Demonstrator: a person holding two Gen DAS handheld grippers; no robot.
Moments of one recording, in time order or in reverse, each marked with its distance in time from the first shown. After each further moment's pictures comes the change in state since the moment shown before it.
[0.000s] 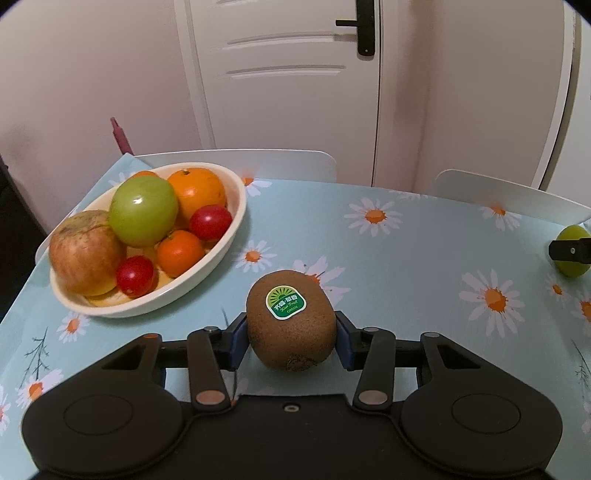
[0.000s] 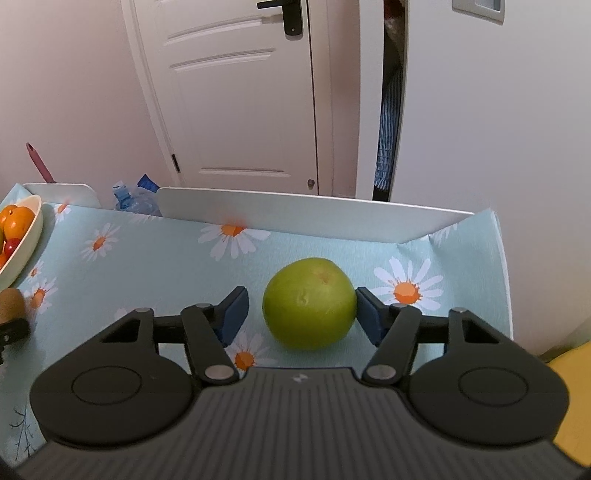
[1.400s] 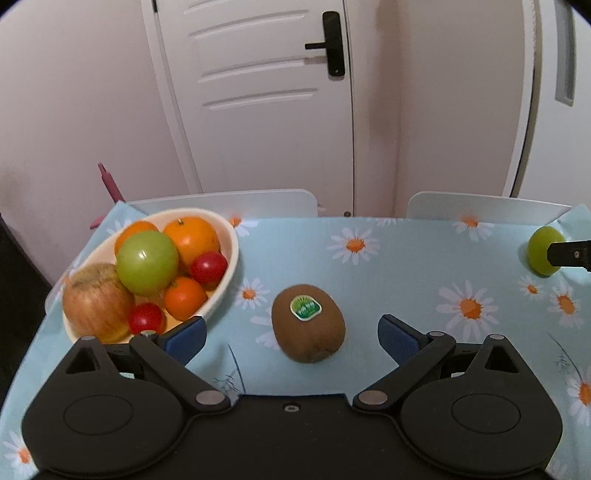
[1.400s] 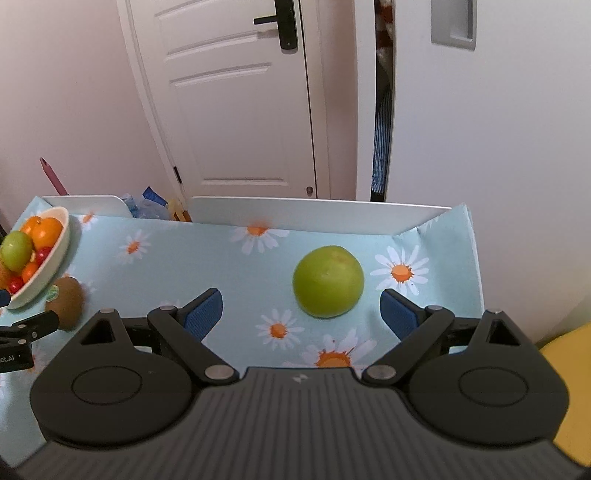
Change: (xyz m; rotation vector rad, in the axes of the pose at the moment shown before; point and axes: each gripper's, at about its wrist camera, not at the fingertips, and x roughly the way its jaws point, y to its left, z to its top) left arm -0.019 -0.004 0.012 0.095 -0.070 -0.035; right arm -0.048 0.012 -0.007 0.038 -0.023 0.002
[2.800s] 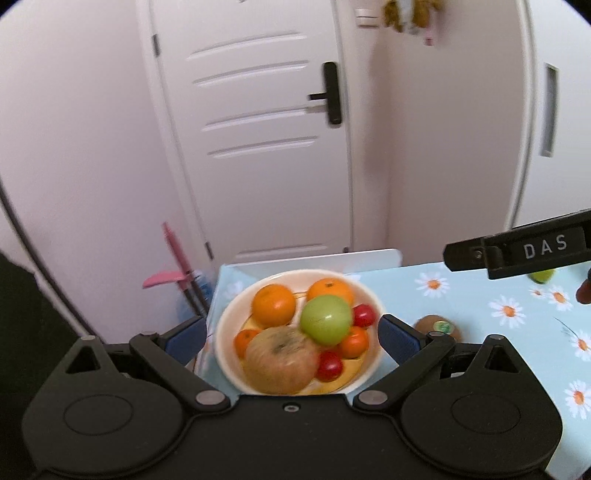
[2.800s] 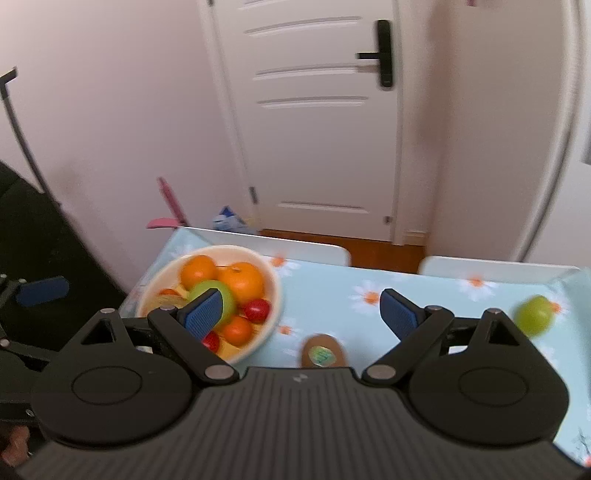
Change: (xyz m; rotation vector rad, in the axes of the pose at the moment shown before) left arm -0.078 0.176 0.034 0.119 -0.135 -0.120; right arm -0.081 0.255 0.045 -0.038 -0.061 0.085
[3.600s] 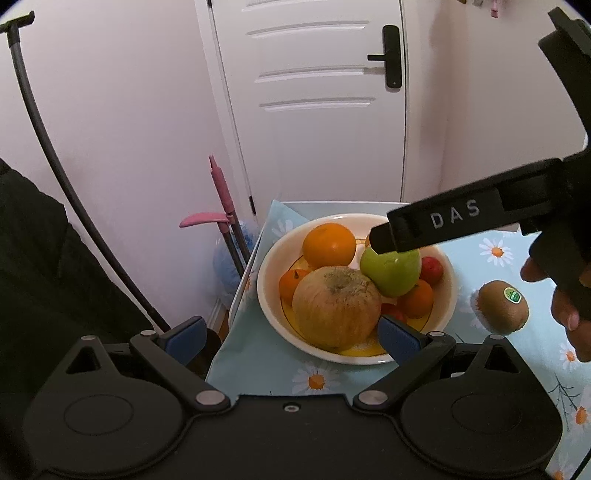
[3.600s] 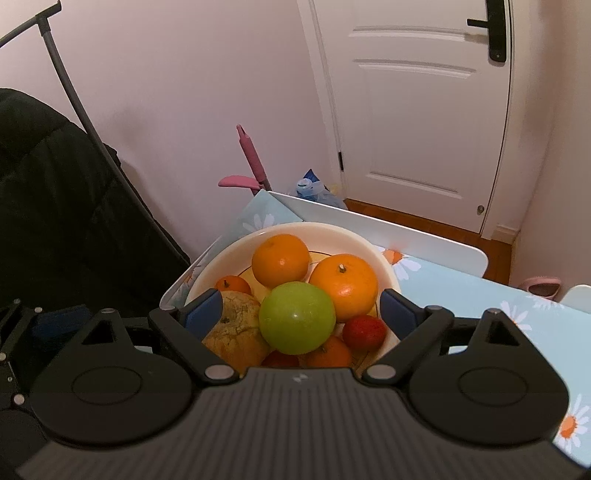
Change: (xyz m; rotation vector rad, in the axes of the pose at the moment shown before) left arm 0.038 0.026 -0.036 -0.117 0.121 0.148; right arm 0.117 0.070 0.009 -0.144 0.118 0.280
